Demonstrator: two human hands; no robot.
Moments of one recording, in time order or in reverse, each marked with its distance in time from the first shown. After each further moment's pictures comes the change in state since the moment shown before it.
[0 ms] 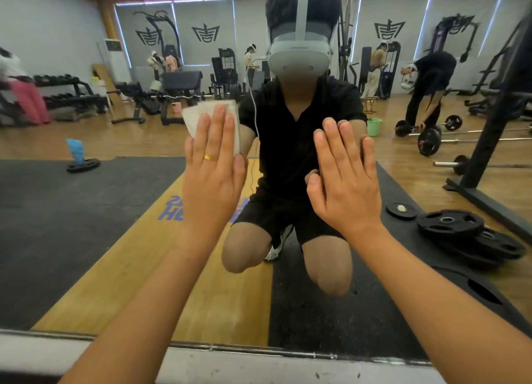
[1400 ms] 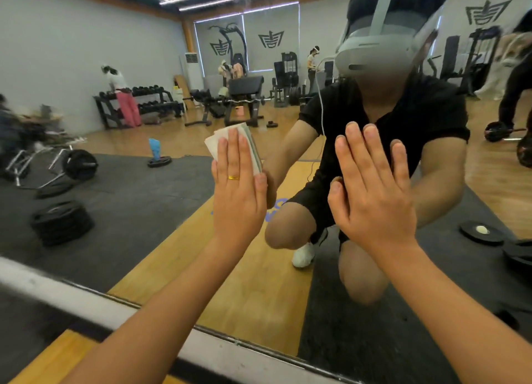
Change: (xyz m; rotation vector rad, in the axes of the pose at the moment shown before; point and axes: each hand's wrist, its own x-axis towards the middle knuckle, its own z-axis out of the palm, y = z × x) left_hand -0.025 0.018 0.002 0.017 -0.066 -0.187; right_hand -0.002 0.000 -0.002 0.186 0.055 -0.014
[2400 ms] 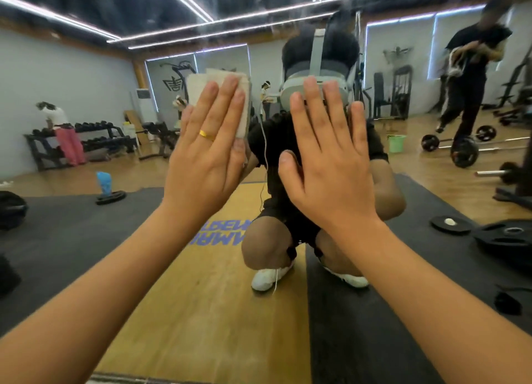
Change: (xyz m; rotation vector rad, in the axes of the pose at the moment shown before) left_hand 0.015 -0.093 -0.004 0.046 0.110 0.523; right_hand -0.001 -0.103 0.056 -0.059 0.022 0.125
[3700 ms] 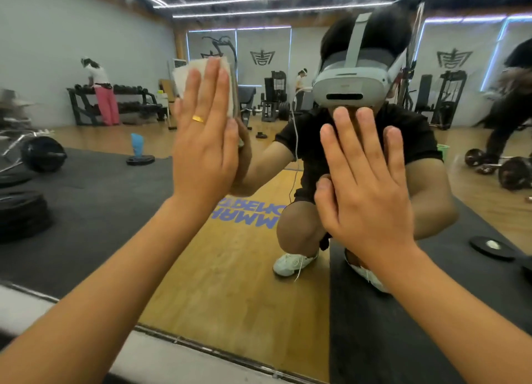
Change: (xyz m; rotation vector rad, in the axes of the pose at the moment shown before) left_hand -0.092 -0.081 -0.014 -0.114 0.146 -0.394; right_hand -0.045 -0.078 0.043 -0.012 -0.050 -0.210
